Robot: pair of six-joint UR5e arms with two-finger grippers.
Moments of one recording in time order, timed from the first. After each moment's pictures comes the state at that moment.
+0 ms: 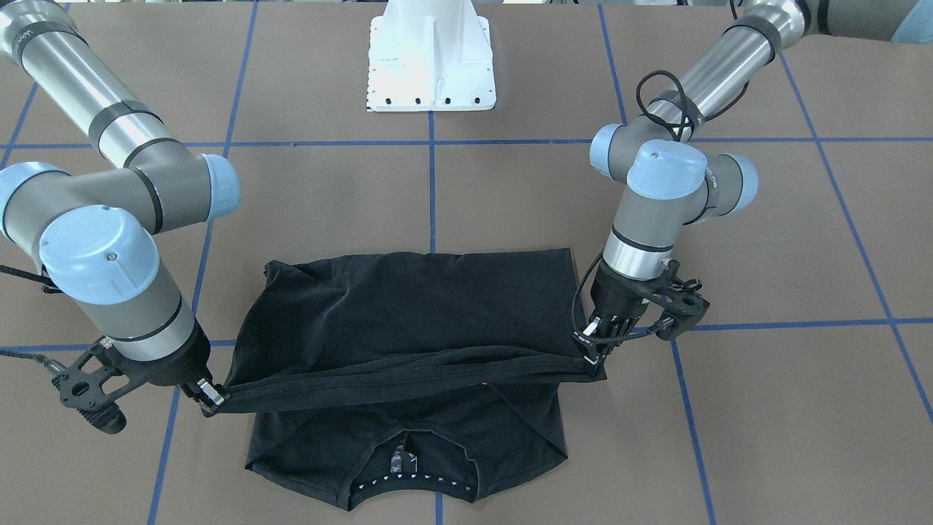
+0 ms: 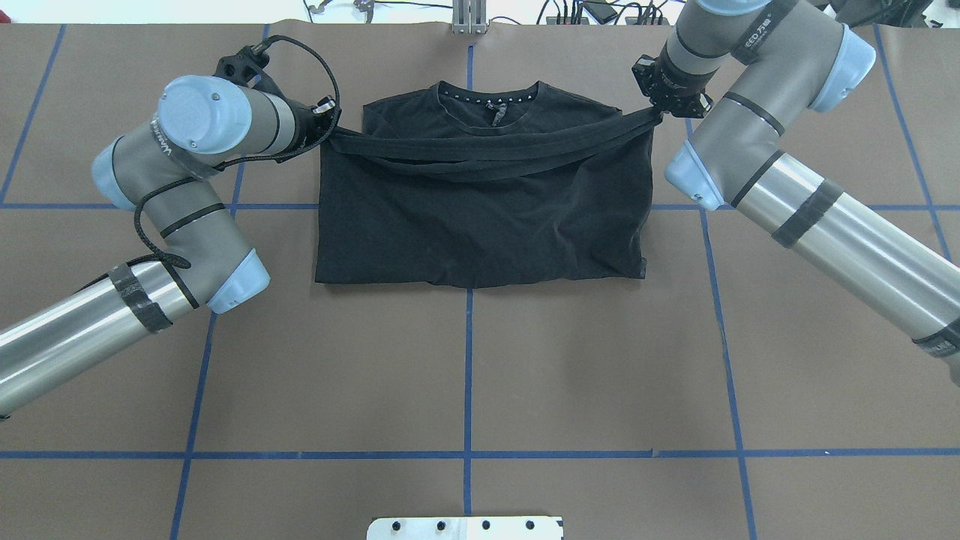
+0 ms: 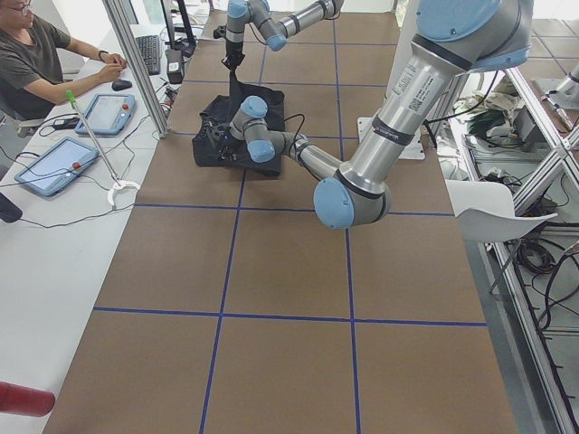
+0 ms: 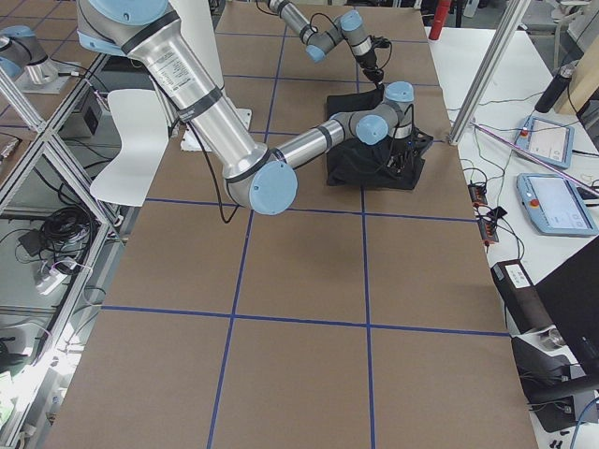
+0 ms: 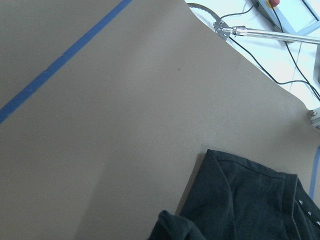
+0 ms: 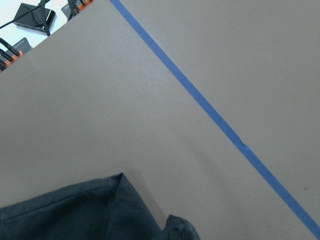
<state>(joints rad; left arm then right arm) -0.77 -2.20 -1.30 -2.28 -1.67 -1.70 0.94 -0.85 1.25 -1.33 1.94 1.54</state>
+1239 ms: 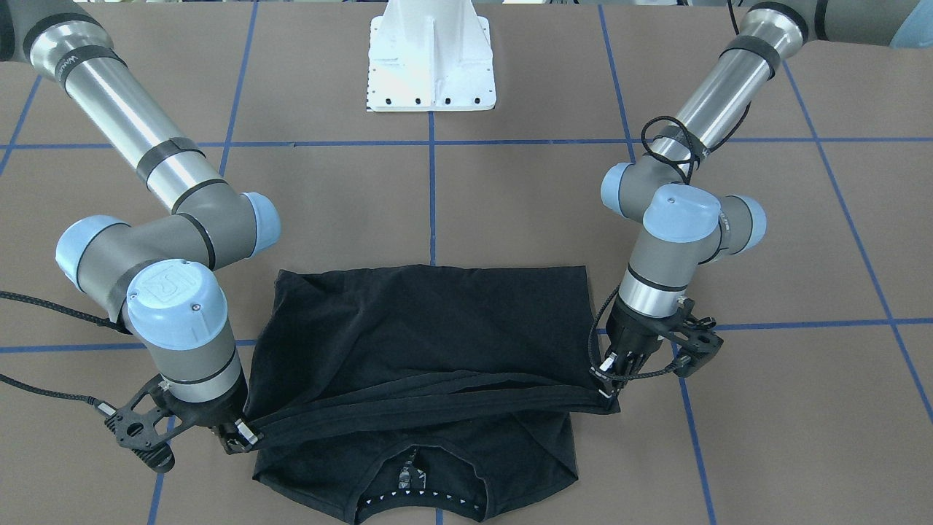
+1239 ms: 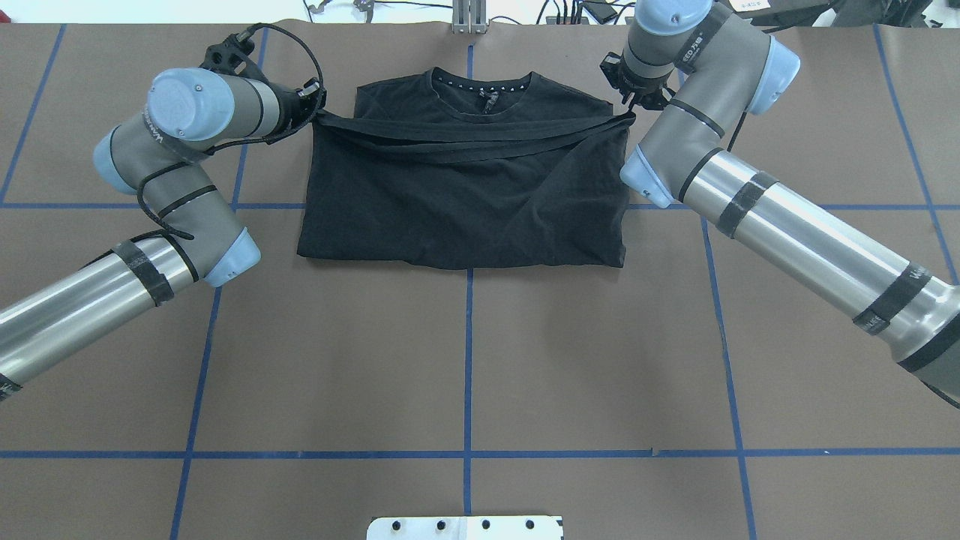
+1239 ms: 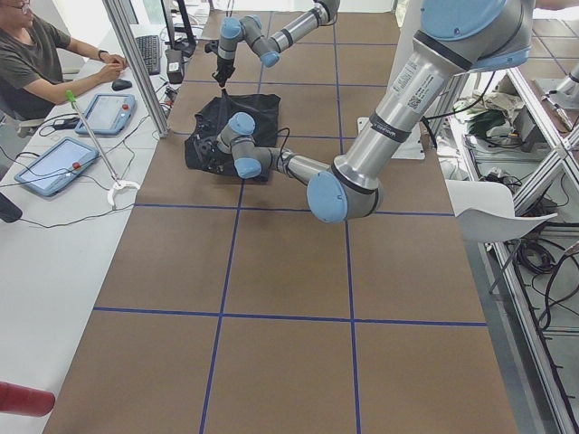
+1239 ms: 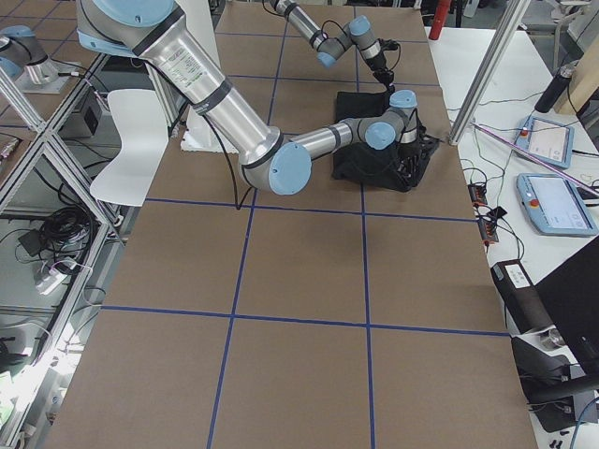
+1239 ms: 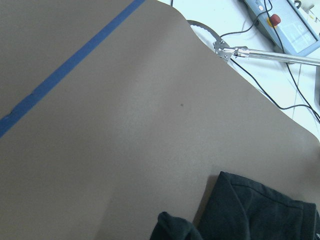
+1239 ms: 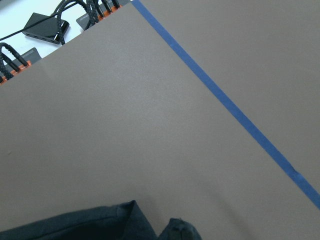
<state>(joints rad) -0.82 -2.23 -1.13 -2.48 -1.67 -1.70 0.90 -0.73 1.02 -1.20 1.82 1.56</state>
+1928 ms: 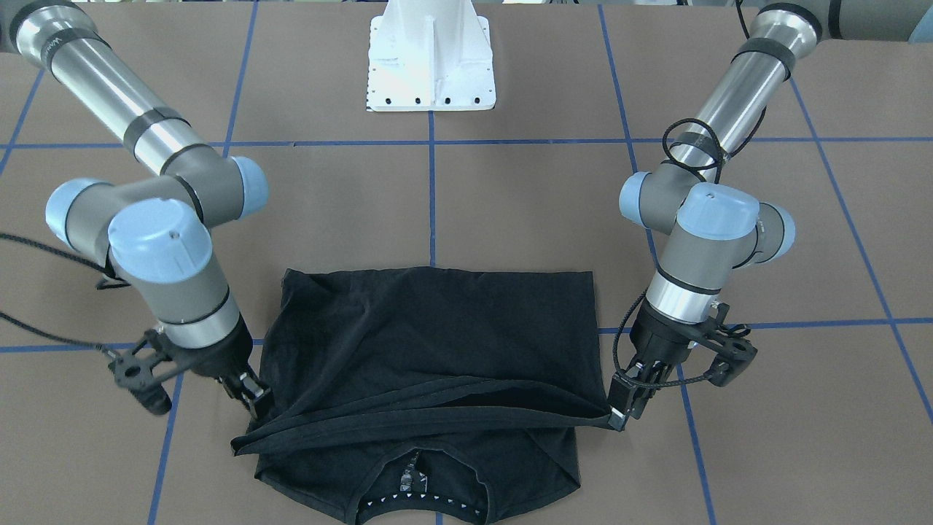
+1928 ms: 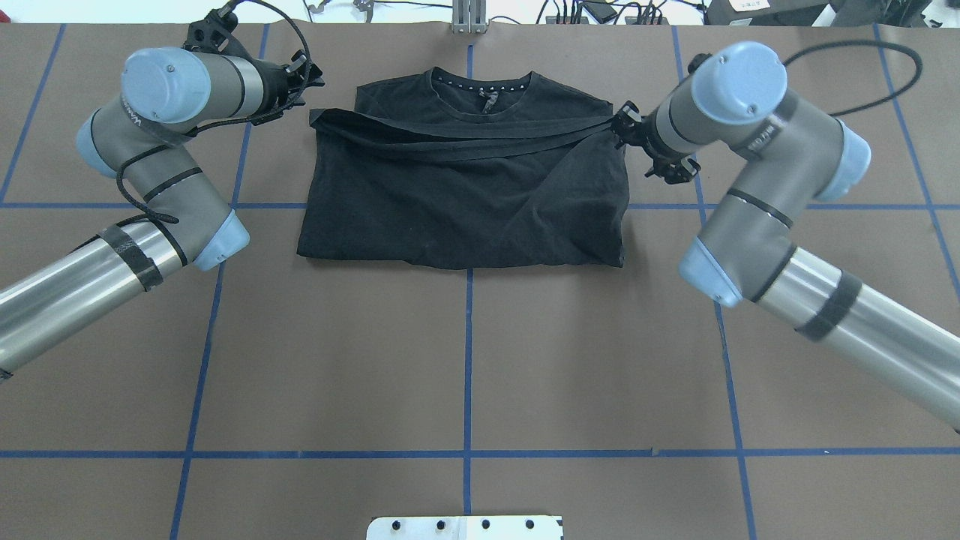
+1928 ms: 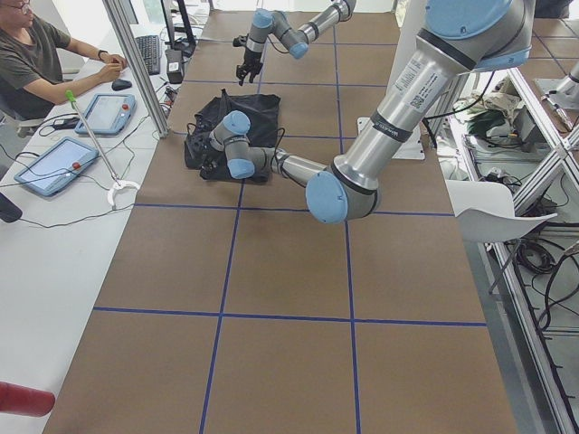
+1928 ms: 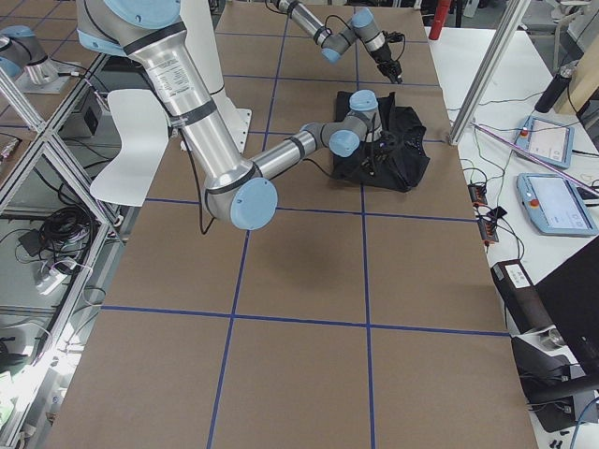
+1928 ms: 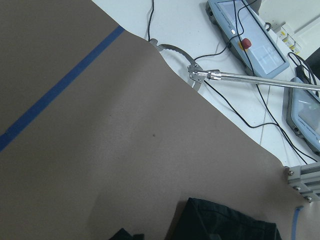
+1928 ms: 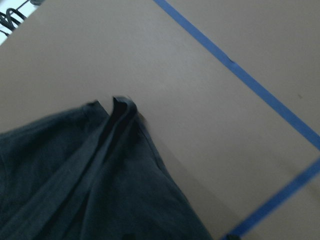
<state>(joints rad) -0.85 -2.23 -1.13 -2.53 -1.67 -1.70 0.78 -1.11 1.59 -1.19 1.82 1.80</state>
